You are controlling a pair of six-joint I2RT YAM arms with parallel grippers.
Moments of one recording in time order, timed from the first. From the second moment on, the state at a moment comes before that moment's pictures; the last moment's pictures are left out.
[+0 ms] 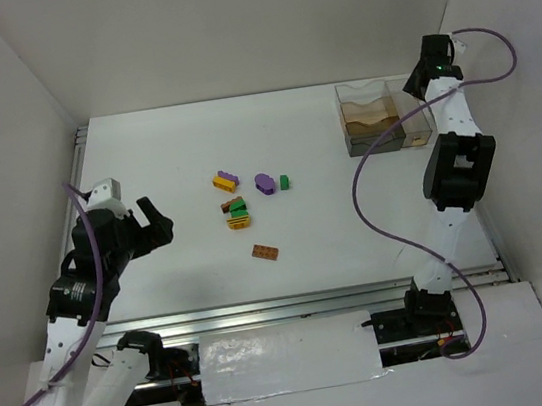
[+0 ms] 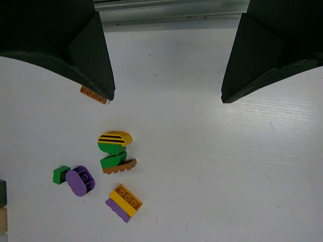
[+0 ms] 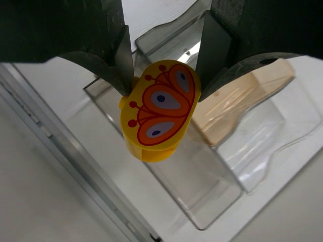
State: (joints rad) left arm -0.19 0.68 0.89 -0.72 -0.08 -0.42; right arm -0.21 2.14 2.02 -0.56 0.27 0.43
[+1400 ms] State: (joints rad) left arm -0.22 0.68 0.89 -0.72 -0.12 -0.43; right arm -0.23 2.31 2.11 -0.60 0.16 0.36
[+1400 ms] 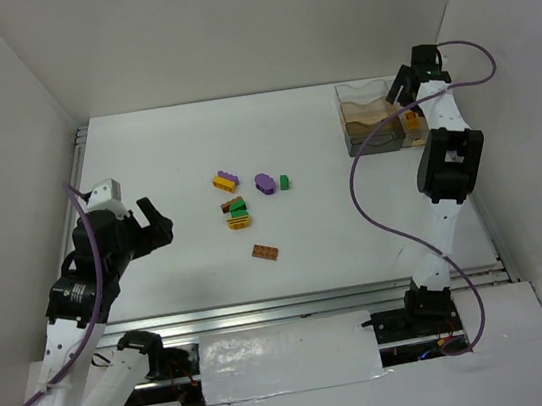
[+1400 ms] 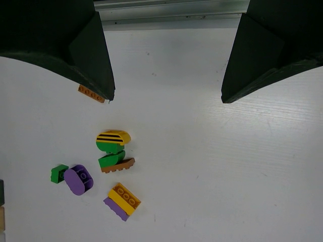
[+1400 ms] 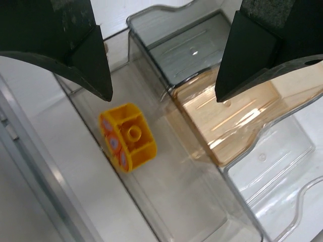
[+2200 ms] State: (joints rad) left arm -0.22 0.71 0.89 -0.77 -0.25 -0.46; right arm 0.80 1.94 1.74 -0.69 0.31 0.71
